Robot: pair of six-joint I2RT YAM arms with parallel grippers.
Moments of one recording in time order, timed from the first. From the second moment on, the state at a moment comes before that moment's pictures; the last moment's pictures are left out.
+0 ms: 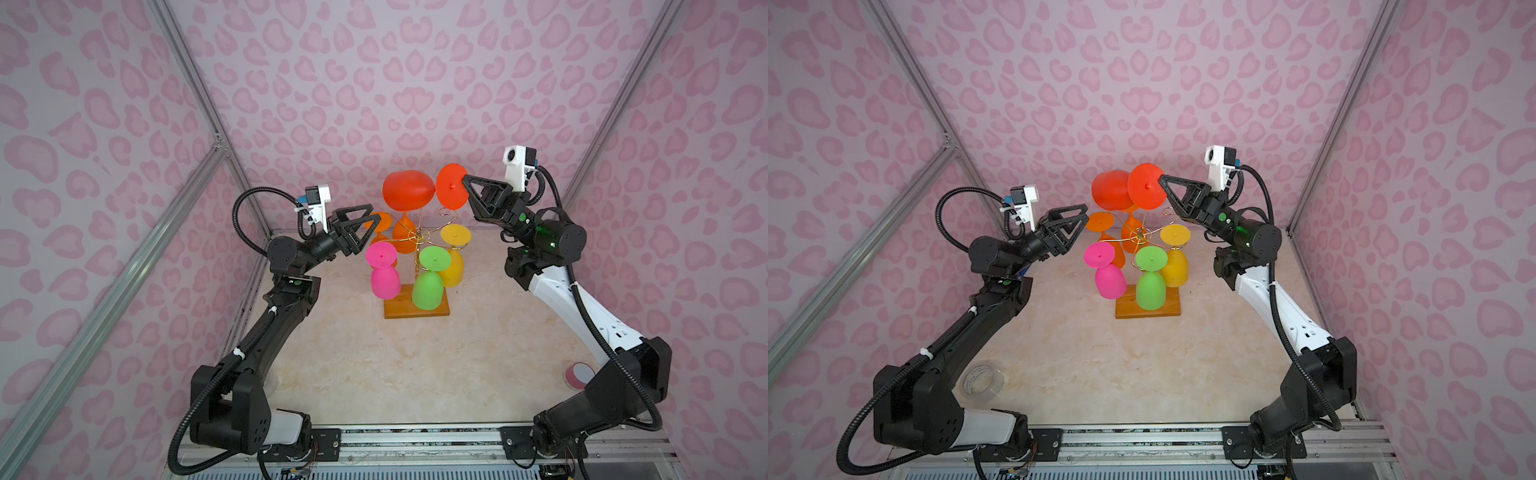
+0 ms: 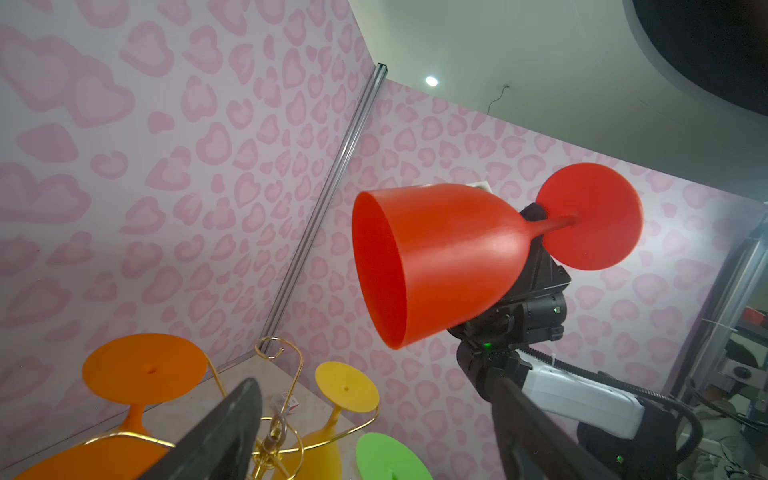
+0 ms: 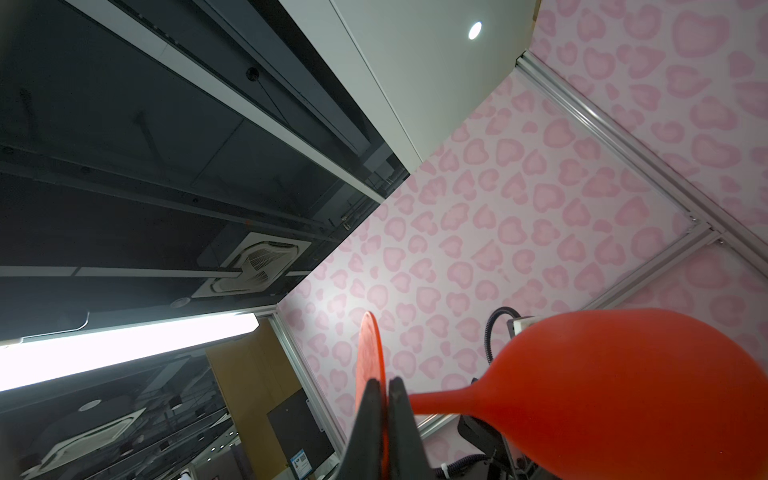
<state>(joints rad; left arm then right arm) -0.20 1.42 1.11 0.95 0.88 -0.96 0.37 1.55 1.43 1.19 -0.78 1.71</state>
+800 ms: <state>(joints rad) -0.24 1.59 1.23 1.46 1.01 -1.37 0.41 1.71 1.42 1.45 -0.70 1.98</state>
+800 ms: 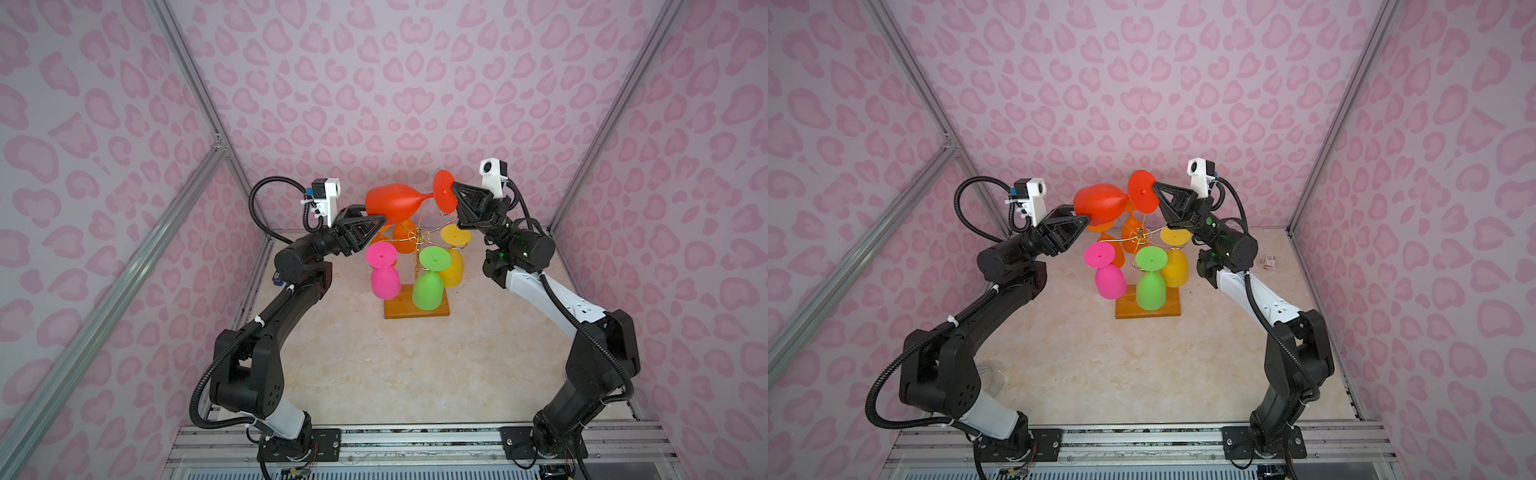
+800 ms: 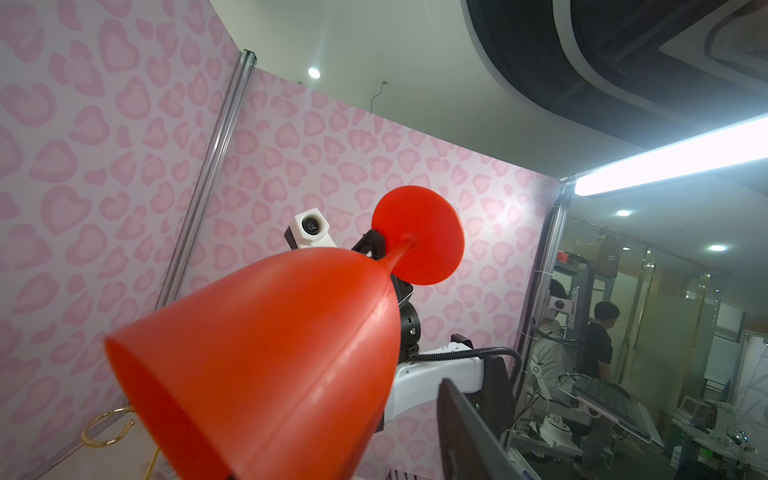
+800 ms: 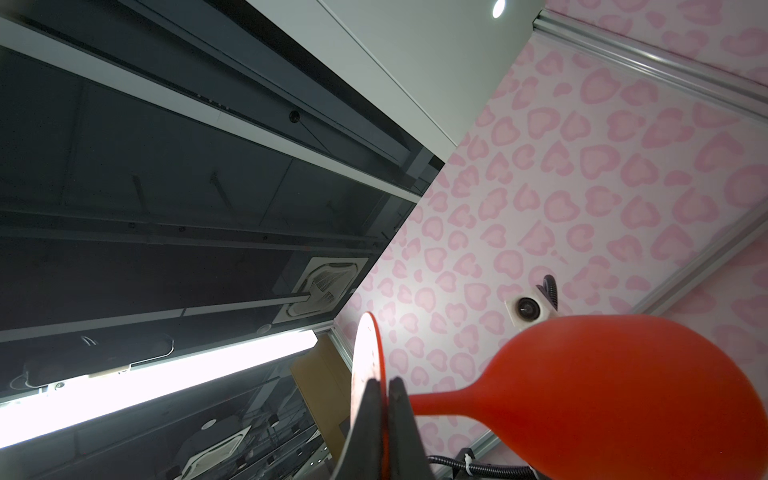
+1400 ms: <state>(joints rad) -0.27 1.55 1.21 1.50 1.03 -1.39 0.37 1.72 1.41 1.39 -0.69 2.02</state>
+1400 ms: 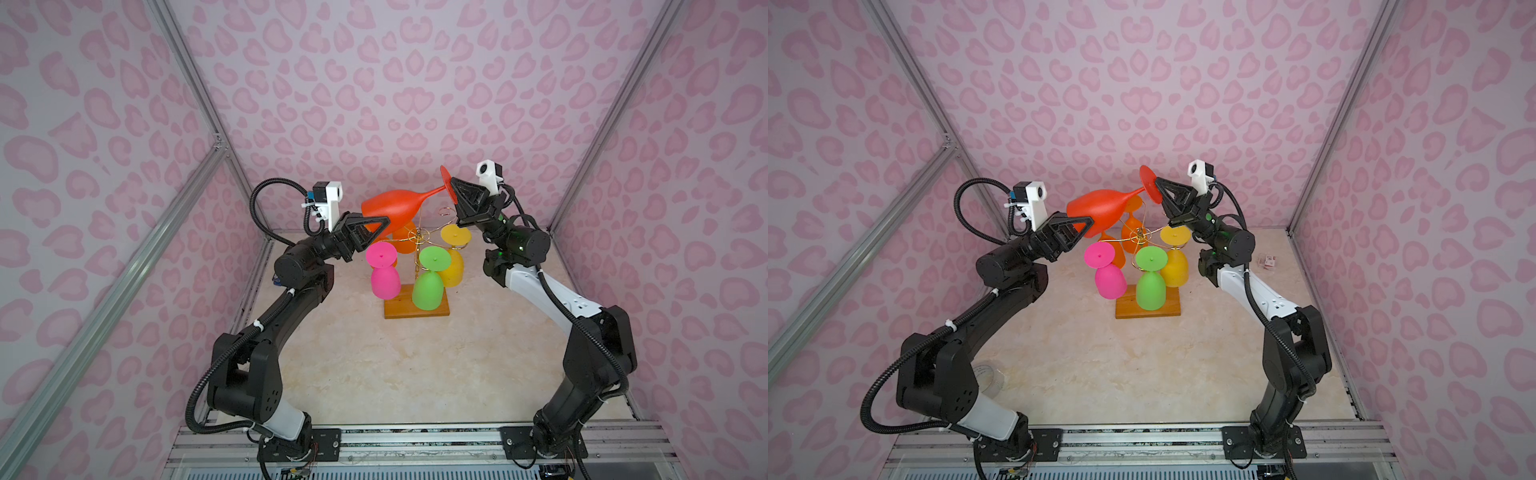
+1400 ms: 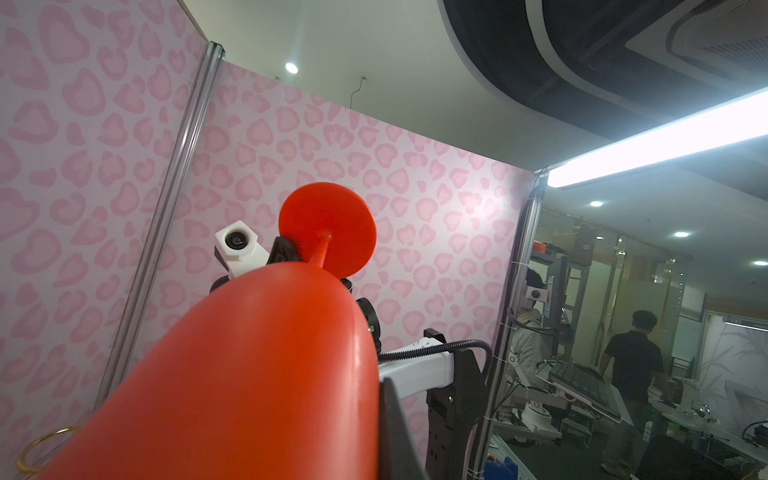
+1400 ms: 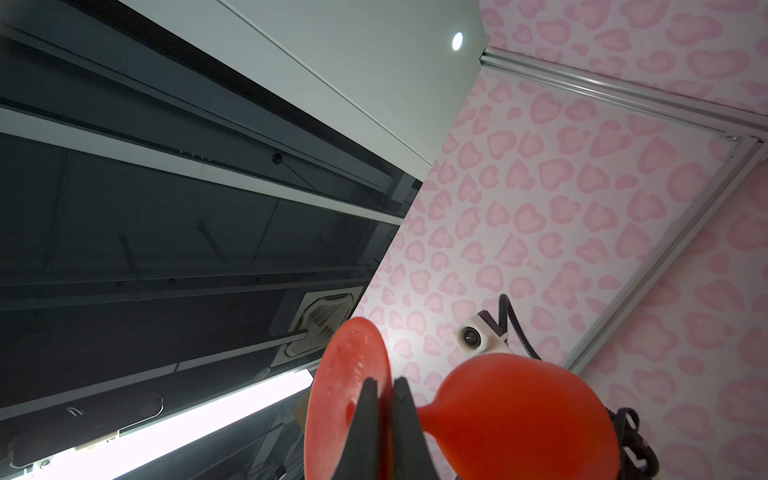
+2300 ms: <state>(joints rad) -0.62 1.18 1.47 -0.34 0.91 -0.09 -0.01 1.09 1.39 -0.26 -0.49 0.62</state>
